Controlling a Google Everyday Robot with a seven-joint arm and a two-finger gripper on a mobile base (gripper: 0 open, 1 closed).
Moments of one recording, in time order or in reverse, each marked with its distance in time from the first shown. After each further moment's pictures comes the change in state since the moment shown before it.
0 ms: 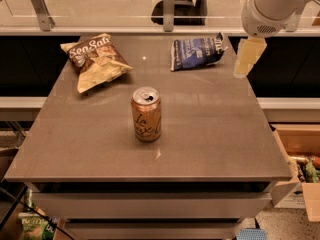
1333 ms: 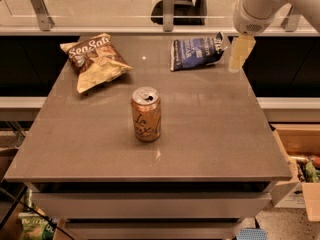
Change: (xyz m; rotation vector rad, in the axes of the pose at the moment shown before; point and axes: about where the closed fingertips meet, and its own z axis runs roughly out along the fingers) arm 0.006 -0.033 0.065 -0.047 0.008 -0.015
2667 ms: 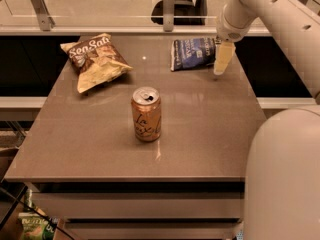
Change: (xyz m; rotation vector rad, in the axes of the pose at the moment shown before) arm -0.021 -0.020 0.098 -0.101 -0.093 -0.047
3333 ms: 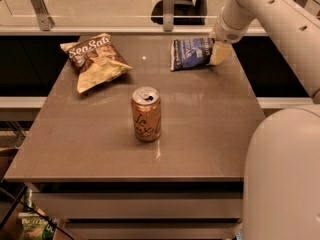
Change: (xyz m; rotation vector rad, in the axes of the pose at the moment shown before) arm -0.002 0.001 0.007 -0.008 -0.002 -0.002
